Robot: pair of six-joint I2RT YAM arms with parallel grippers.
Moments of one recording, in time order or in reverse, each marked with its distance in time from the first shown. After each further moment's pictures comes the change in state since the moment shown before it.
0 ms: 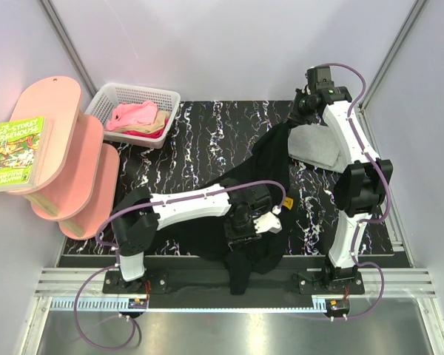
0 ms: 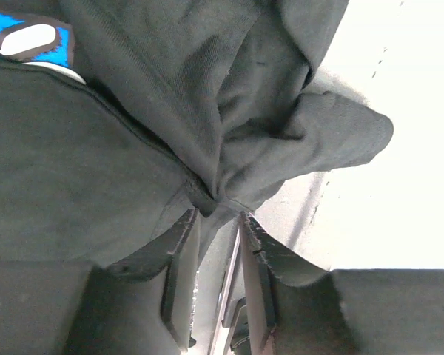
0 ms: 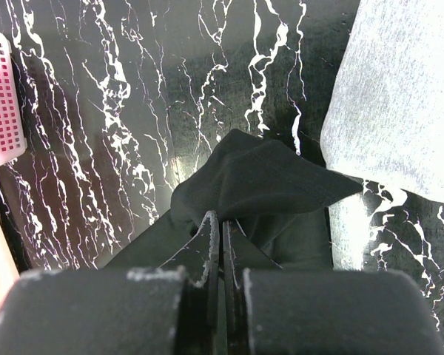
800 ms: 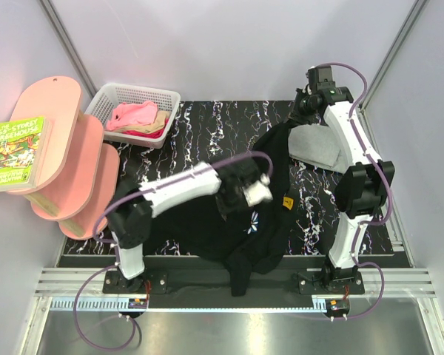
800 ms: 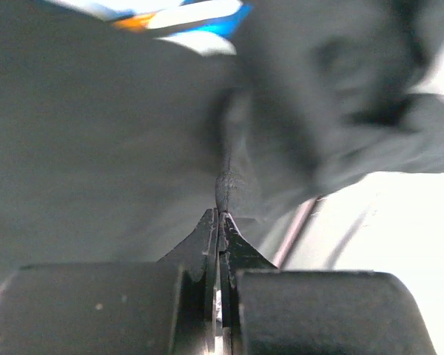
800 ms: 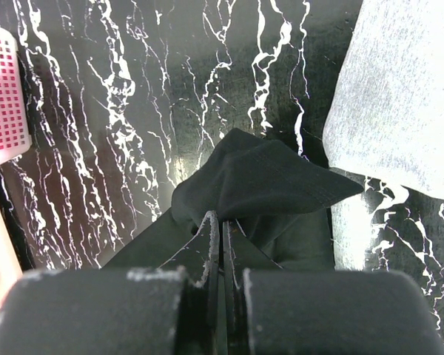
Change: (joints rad) left arm 0.124 0.022 0.063 -0.019 -0.094 0.050; right arm 0.000 -0.018 -0.018 0.005 -0.008 0.000
